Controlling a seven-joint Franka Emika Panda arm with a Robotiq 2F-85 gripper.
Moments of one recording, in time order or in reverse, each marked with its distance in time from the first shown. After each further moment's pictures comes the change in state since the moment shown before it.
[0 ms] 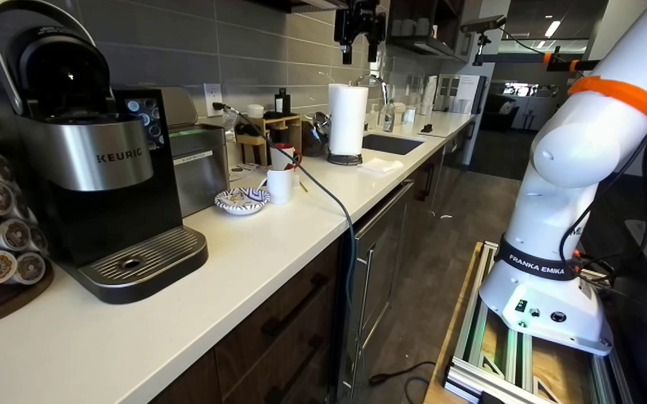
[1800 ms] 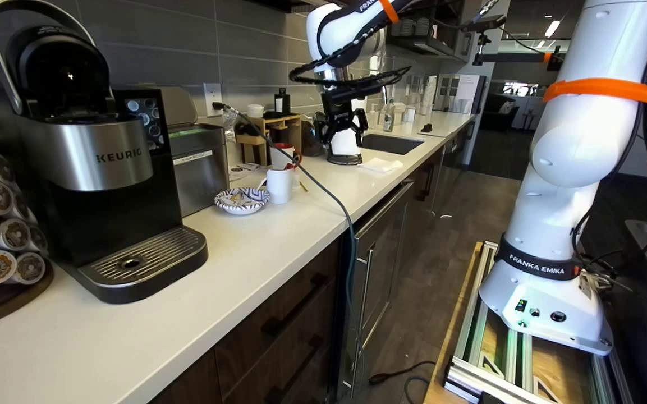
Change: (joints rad) arm -0.018 0.364 -0.021 -0.175 -0.100 0.346 0.411
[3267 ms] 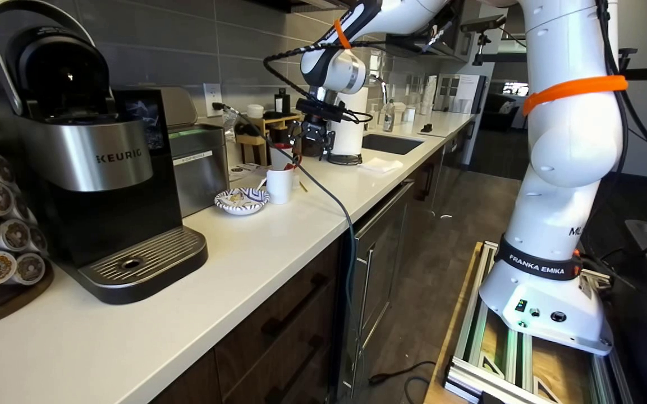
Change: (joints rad) arm -0.013 0.355 -0.153 0.259 0.508 0.402 0.035
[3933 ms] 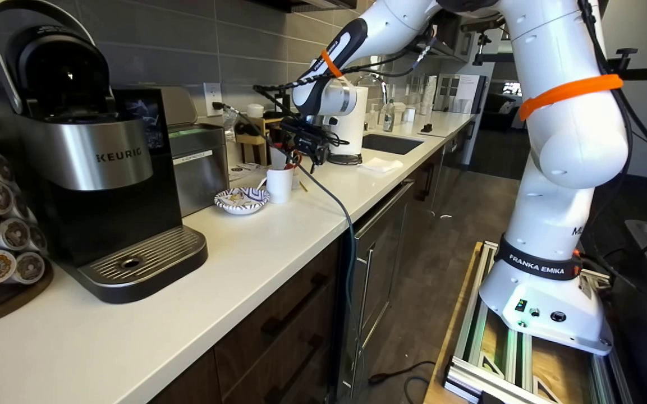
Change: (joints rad) arm 0.104 0.107 -0.058 -0.019 -0.095 0.239 0.354
